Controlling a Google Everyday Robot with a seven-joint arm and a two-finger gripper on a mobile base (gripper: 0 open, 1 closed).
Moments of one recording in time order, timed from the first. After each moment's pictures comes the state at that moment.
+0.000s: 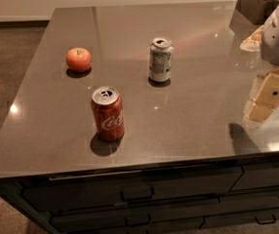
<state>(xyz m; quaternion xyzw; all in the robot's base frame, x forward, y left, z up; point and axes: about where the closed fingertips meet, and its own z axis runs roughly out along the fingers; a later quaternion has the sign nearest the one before) 0.438 -0.217 0.976 -0.60 0.78 -0.03 0.16</state>
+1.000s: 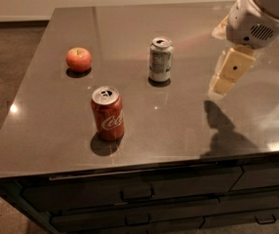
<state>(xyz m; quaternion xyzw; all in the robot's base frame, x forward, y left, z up) 0.509 -0.178 0.971 -0.60 0.77 0.02 0.20</state>
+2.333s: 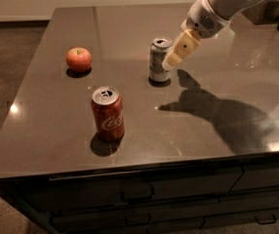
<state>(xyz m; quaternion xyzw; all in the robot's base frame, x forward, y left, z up) 0.639 -0.121 0.945 -0.53 0.79 0.12 0.29</state>
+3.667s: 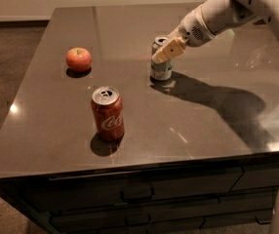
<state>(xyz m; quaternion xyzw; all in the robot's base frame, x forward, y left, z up) 0.678 -0.095 0.917 -0.50 0.77 0.21 0.34</state>
